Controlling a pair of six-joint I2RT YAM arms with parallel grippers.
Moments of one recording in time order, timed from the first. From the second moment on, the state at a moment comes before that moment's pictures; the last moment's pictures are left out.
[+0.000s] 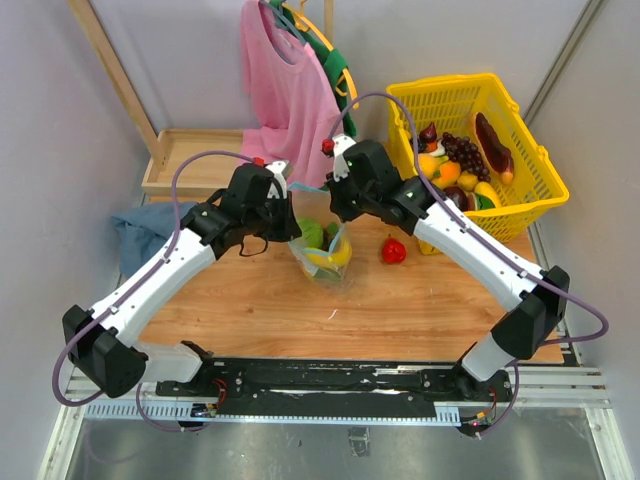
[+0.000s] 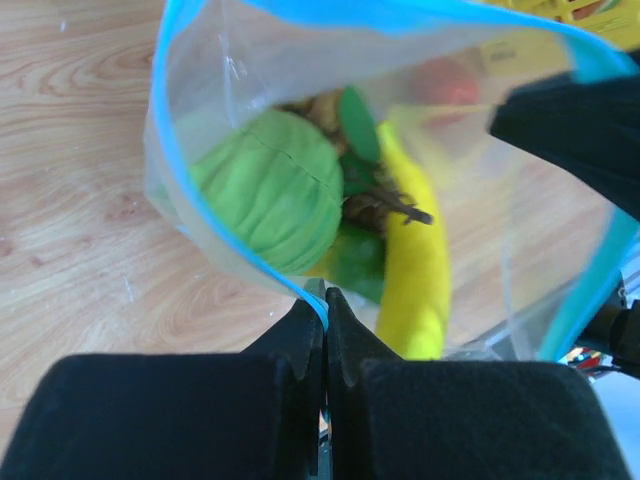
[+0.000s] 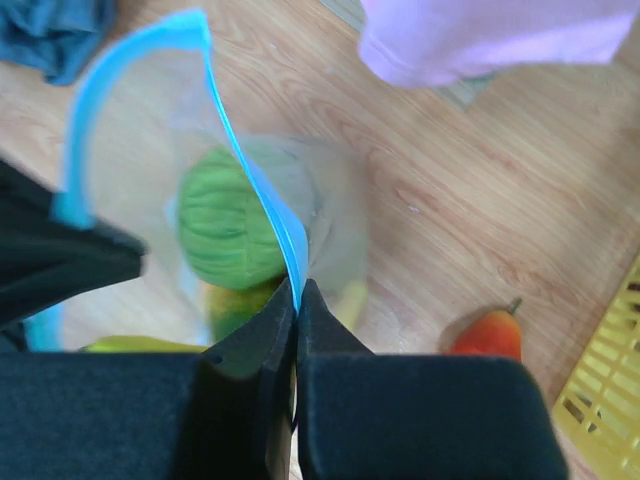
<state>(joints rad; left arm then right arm) -0.59 1.28 1.25 -0.65 0.11 -0.44 0.76 1.58 1.59 -0.67 0.03 0.12</state>
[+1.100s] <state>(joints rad) -0.59 1.23 1.27 -0.78 0.06 -0.58 0.80 1.51 1.50 -0.55 0.07 0.09</state>
